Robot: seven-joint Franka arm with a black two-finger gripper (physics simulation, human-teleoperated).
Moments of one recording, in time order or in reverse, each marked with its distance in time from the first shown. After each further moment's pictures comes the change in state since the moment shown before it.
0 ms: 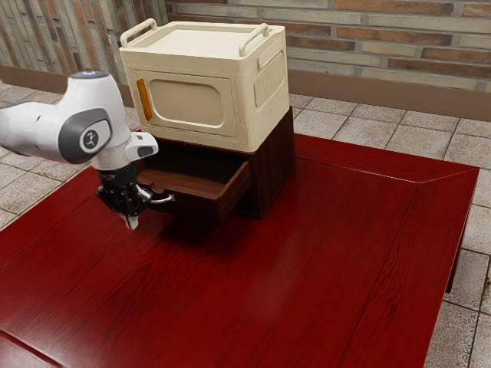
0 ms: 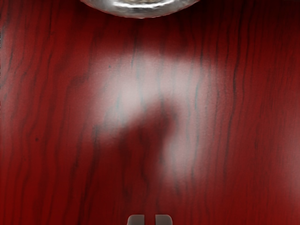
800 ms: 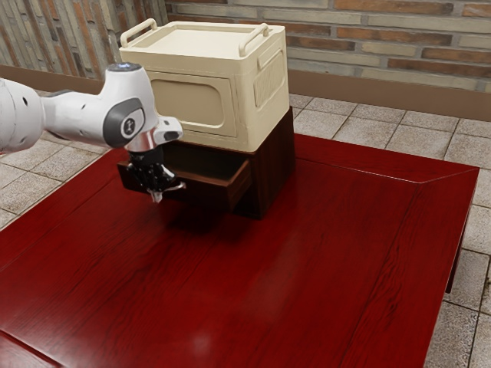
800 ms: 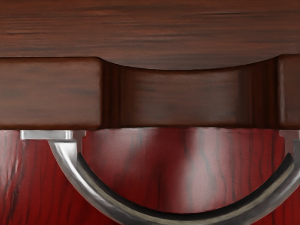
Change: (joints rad) arm 0.006 0.354 0.027 0.363 0.016 0.058 0.119
